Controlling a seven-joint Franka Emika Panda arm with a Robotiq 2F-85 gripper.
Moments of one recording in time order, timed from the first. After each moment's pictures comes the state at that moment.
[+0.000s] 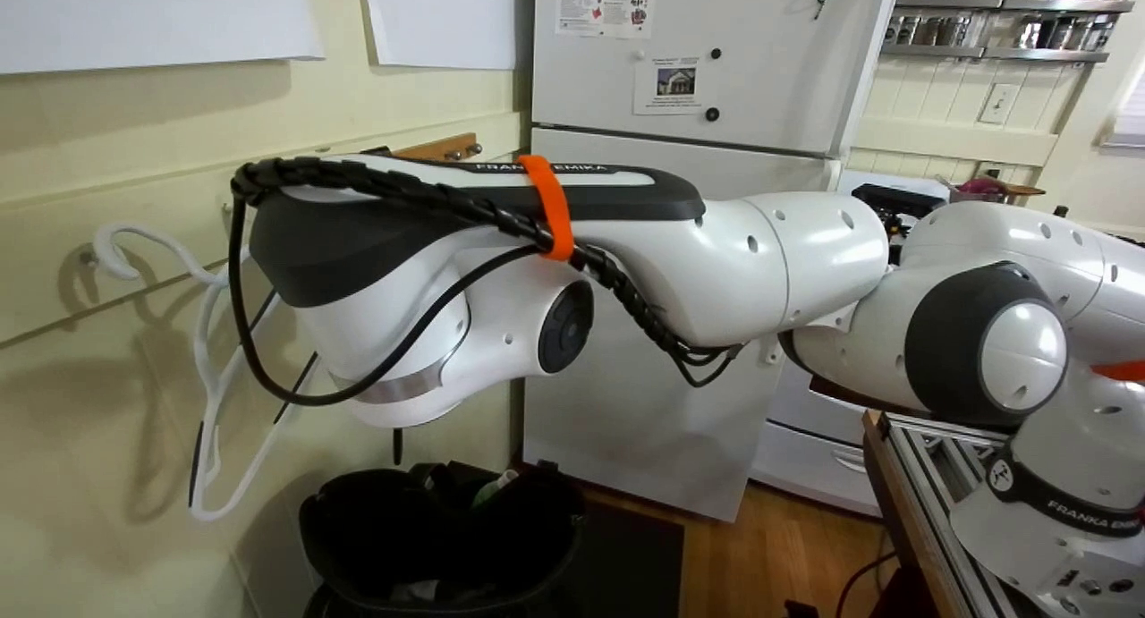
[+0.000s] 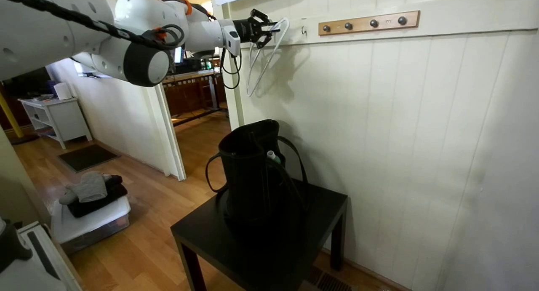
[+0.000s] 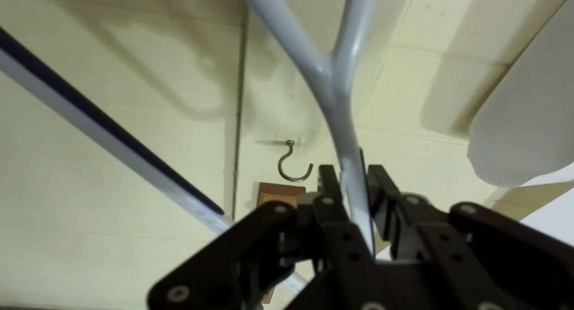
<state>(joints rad) 0.34 1.30 0.43 -0.46 0.97 4.20 0.07</state>
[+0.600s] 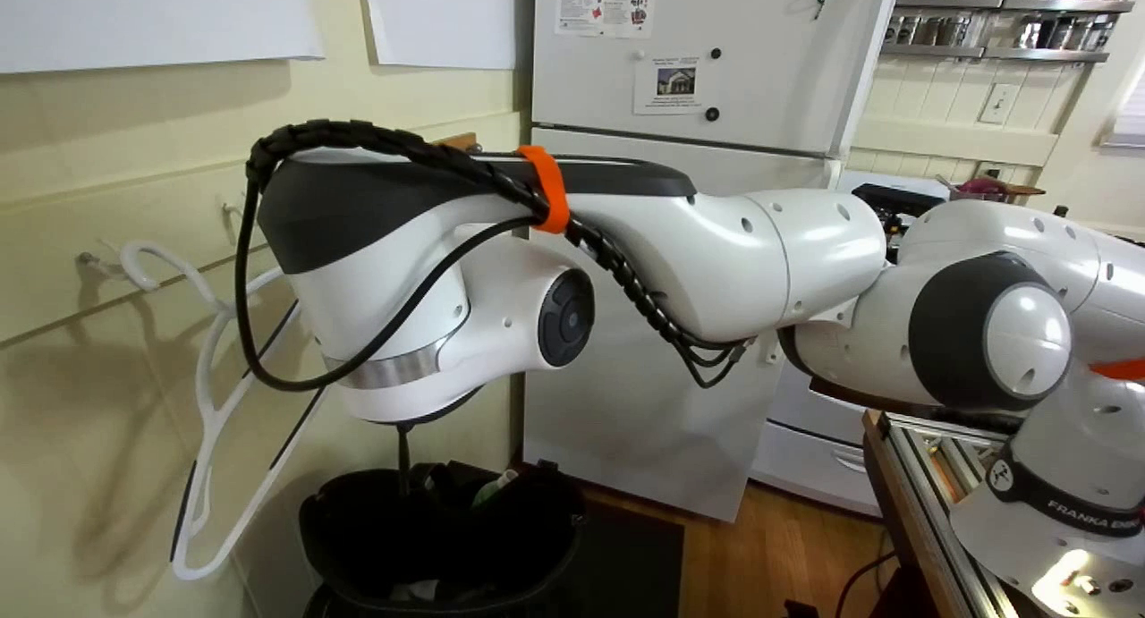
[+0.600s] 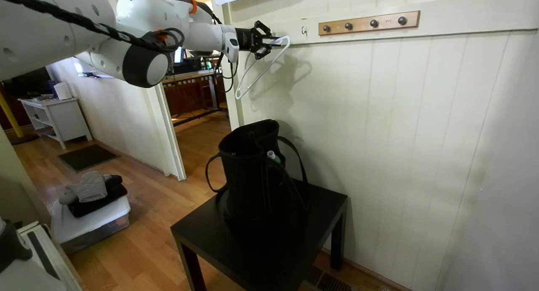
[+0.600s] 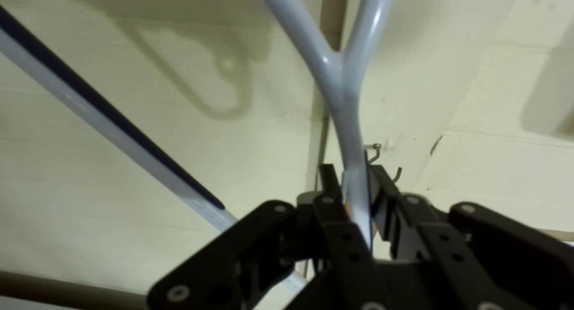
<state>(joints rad) 0.33 1.30 0.51 -0.46 1.10 4.20 0.02</state>
